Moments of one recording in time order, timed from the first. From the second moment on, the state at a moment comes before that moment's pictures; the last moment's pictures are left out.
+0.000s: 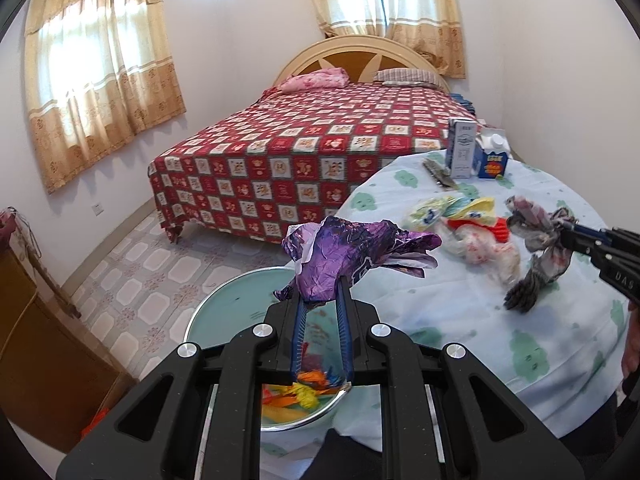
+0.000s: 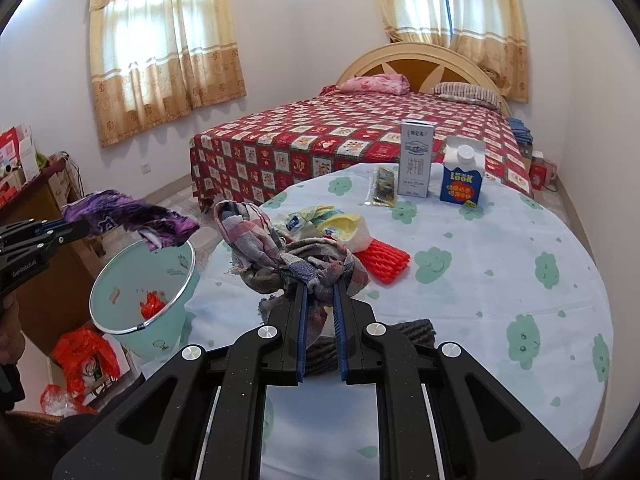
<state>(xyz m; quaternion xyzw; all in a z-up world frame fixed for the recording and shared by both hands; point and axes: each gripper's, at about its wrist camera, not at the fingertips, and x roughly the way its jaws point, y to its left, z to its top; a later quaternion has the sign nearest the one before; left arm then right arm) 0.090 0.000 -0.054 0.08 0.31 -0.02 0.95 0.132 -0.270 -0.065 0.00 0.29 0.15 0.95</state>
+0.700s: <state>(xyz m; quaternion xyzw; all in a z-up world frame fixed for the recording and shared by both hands) 0.085 0.081 -0.071 0.05 0.32 0.05 0.94 0.172 -0.189 -0.073 -0.06 0.30 0.19 0.93</state>
